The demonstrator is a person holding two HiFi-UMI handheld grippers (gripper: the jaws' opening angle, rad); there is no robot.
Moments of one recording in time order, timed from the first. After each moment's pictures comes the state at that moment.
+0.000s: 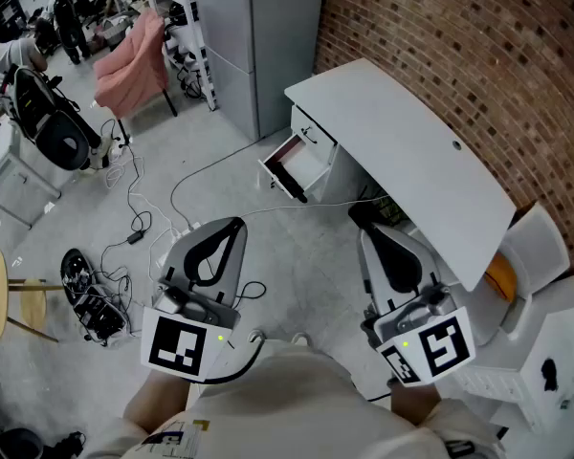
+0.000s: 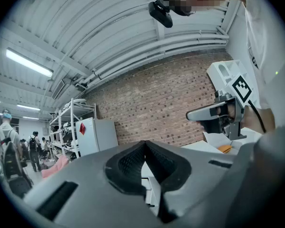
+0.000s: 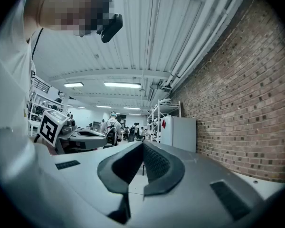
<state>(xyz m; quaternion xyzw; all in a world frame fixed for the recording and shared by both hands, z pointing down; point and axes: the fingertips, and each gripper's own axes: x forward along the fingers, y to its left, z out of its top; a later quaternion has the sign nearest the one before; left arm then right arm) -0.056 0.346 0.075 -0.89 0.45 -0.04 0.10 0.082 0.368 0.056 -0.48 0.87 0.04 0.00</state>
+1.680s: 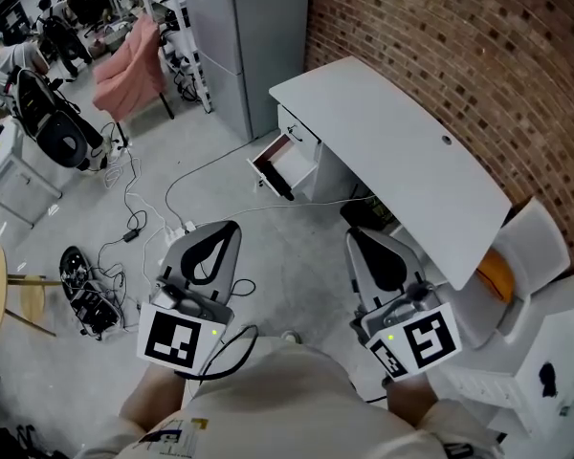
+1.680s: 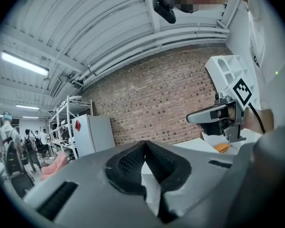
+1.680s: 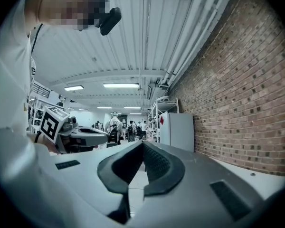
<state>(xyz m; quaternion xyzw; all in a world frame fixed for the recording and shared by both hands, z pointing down) 0.035 0.380 0.095 -0.89 0.45 -0.08 0.08 0.173 0.398 0.086 -0.47 0.88 0.01 0.00</state>
